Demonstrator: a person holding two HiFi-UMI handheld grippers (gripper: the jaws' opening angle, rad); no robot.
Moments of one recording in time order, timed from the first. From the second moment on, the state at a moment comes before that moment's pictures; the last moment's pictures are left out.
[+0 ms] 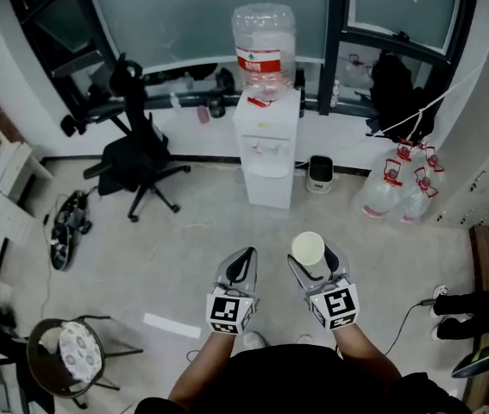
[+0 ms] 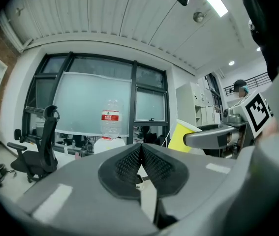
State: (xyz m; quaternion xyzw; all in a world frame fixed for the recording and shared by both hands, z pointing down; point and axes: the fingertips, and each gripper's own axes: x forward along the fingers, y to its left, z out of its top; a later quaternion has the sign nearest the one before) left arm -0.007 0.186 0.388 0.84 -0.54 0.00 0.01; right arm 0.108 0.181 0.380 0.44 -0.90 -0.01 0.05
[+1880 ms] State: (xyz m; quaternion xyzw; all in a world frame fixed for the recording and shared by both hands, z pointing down) left arm -0.033 -0.040 0.421 0.83 -0.55 0.02 0.08; right arm 0.098 -0.062 0.406 0.42 -0.90 0.03 0.06
